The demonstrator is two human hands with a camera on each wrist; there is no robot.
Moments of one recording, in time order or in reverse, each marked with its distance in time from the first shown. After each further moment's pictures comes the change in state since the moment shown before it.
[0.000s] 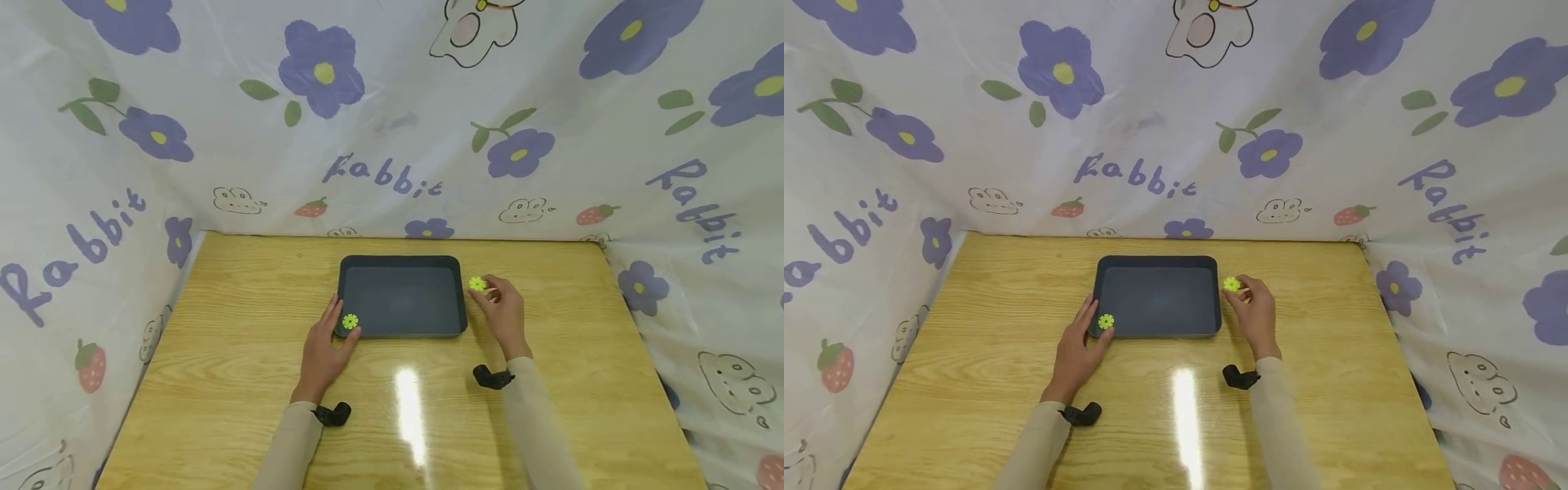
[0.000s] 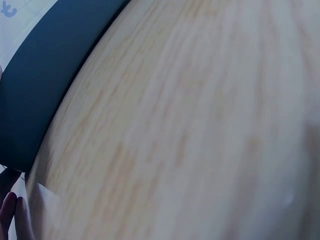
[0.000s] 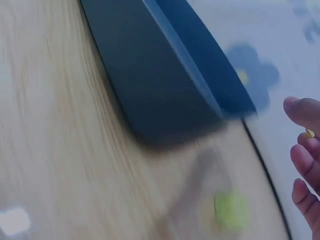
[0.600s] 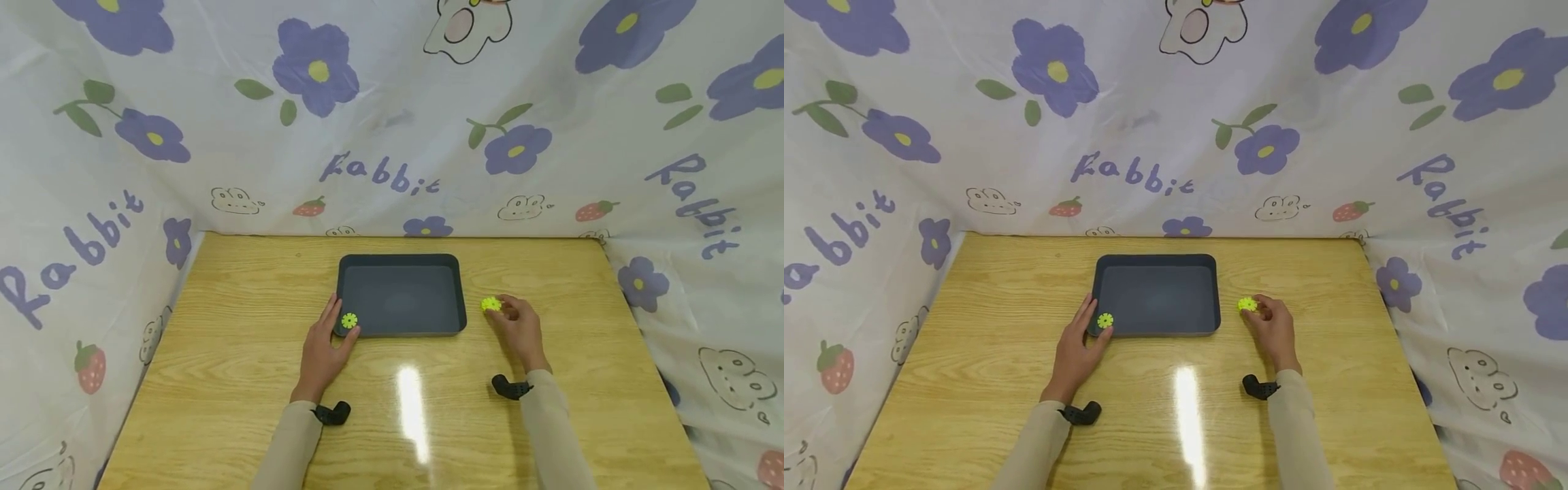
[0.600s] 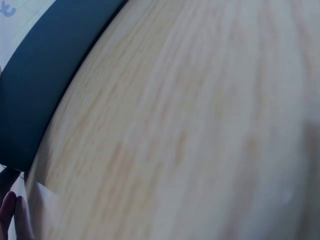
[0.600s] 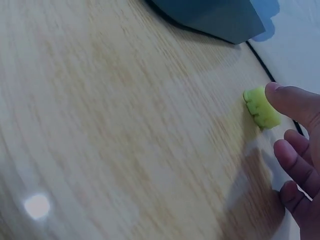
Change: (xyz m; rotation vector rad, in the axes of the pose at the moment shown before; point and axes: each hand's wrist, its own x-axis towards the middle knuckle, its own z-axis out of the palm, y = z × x) left_hand 0.000 -0.002 0.001 0.011 -0.001 0.002; right_hand -0.024 0.054 -0.025 0.036 -0.138 0.229
